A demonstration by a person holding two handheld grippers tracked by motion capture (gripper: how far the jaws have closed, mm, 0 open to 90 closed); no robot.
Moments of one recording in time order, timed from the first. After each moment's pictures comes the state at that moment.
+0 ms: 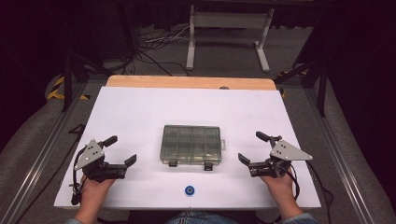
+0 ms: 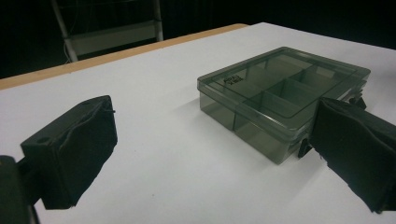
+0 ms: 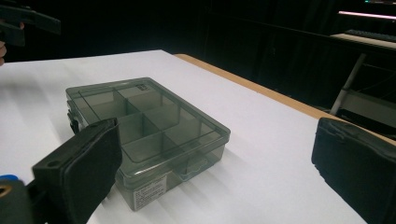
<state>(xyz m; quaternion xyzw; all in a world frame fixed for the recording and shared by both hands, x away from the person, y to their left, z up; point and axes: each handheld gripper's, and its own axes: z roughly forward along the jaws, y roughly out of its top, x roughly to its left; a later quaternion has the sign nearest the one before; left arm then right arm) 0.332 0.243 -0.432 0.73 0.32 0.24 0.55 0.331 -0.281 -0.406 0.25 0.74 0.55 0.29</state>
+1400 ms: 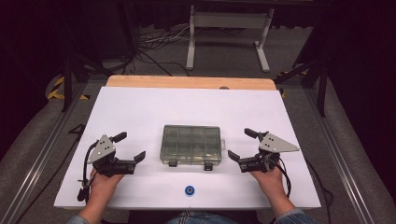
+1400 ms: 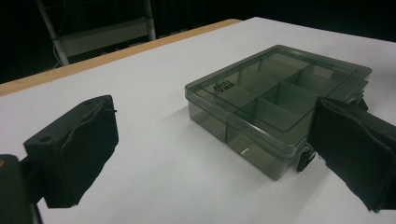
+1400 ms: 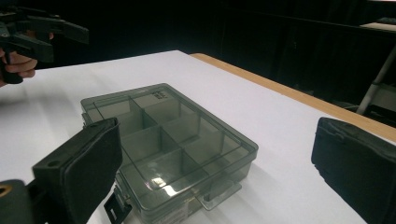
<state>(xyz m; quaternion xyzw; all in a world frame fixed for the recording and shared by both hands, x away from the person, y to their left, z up) 0.347 0.220 -0.430 0.75 0.30 0.23 0.54 0.349 -0.255 -0.402 0.25 0.75 0.56 0.25</state>
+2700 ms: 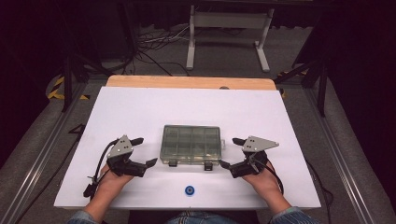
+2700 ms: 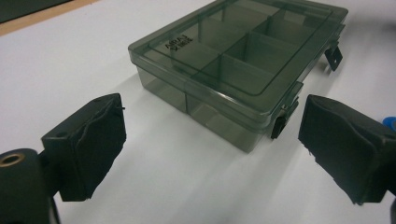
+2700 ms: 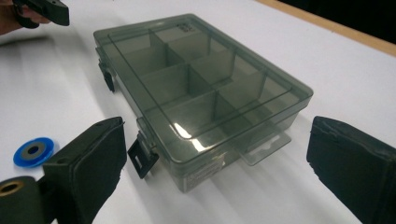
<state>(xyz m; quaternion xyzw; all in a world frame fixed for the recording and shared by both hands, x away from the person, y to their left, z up) 0.364 0.193 -0.444 0.82 0.26 0.16 0.49 0.356 -0.231 -0.421 0.25 0.82 0.48 0.18</state>
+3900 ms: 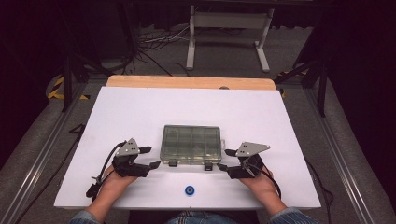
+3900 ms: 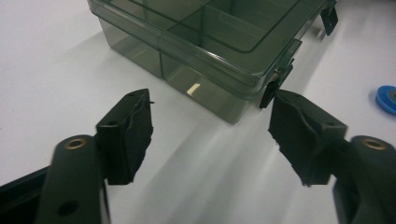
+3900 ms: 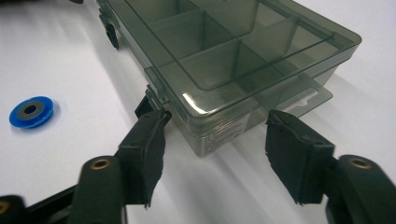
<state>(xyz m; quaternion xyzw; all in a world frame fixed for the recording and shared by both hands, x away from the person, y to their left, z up) 0.369 0.184 -0.460 0.85 0.26 0.10 0.45 0.354 -0.225 -0.444 0.26 0.85 0.43 0.14</state>
